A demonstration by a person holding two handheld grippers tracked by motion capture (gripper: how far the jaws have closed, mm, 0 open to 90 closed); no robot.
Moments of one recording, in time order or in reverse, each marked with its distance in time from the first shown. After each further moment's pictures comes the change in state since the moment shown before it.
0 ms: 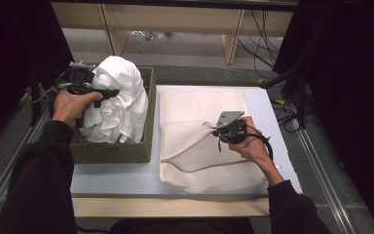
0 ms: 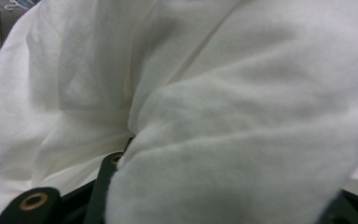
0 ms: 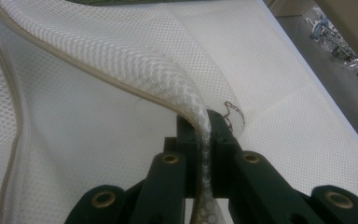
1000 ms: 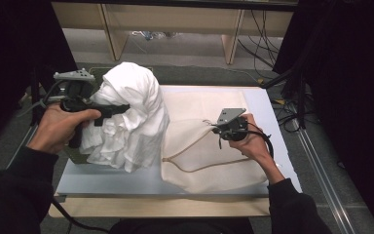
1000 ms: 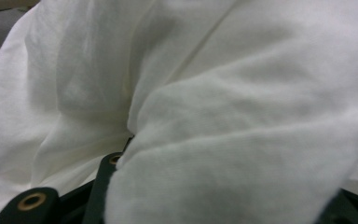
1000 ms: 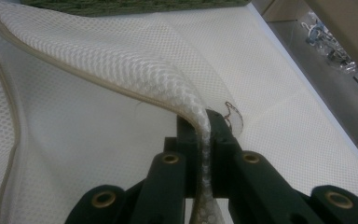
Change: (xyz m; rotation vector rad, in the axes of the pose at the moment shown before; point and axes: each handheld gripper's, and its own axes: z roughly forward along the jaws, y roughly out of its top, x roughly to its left) left arm -0.083 -0.013 -0.065 -0.046 -0.278 0.077; right arm -0.006 0.004 -0.003 -0.030 -0.019 -0.002
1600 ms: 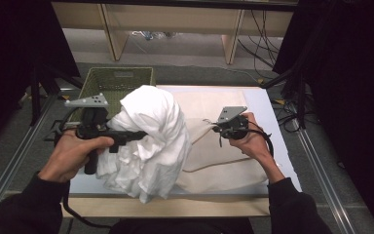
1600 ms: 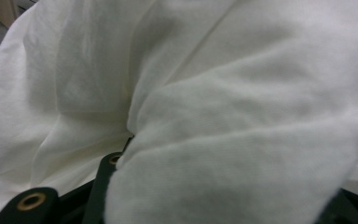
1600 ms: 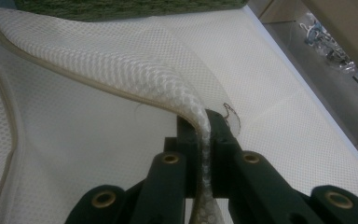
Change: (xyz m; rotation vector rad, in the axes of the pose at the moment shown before) left arm -0.050 -0.034 0.016 -0.002 -0.214 -0.033; right arm -0.003 0.000 0.000 -0.014 -0.004 0.015
